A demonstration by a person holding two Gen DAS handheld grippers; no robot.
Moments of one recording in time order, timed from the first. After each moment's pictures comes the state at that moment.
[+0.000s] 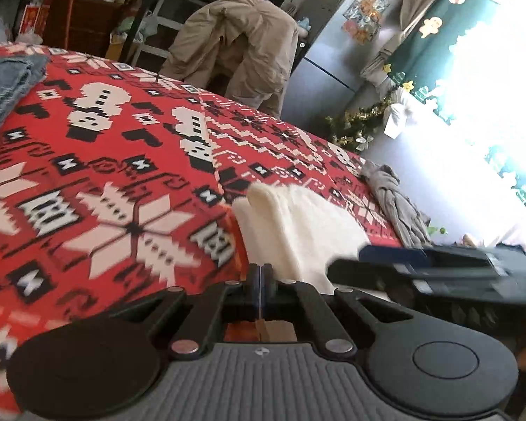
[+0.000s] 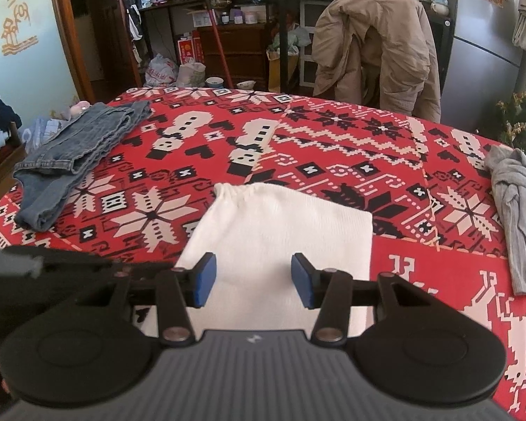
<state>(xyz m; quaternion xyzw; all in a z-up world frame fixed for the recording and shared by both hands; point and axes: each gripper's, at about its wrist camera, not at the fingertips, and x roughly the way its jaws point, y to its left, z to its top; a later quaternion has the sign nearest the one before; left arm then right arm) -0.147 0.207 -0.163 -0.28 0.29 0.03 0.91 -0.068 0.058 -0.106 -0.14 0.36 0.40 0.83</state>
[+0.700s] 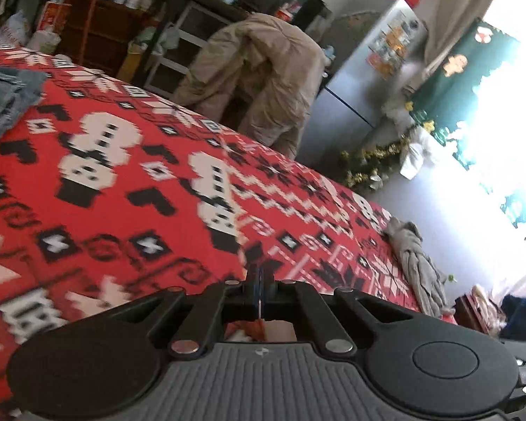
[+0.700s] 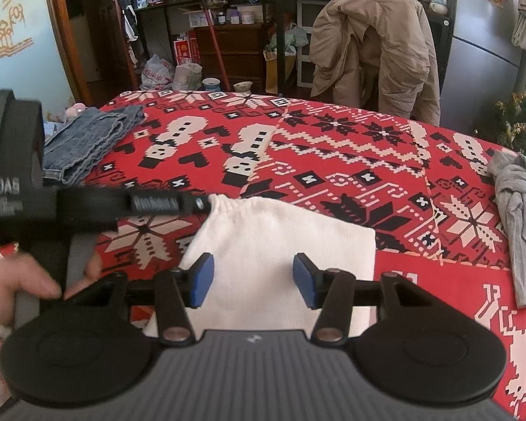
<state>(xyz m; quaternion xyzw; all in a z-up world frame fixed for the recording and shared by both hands) -0.099 0.251 -0.161 -0.31 0.27 0.06 0.91 -0.054 0.070 -0.107 -0.14 0.36 0.39 0.83</state>
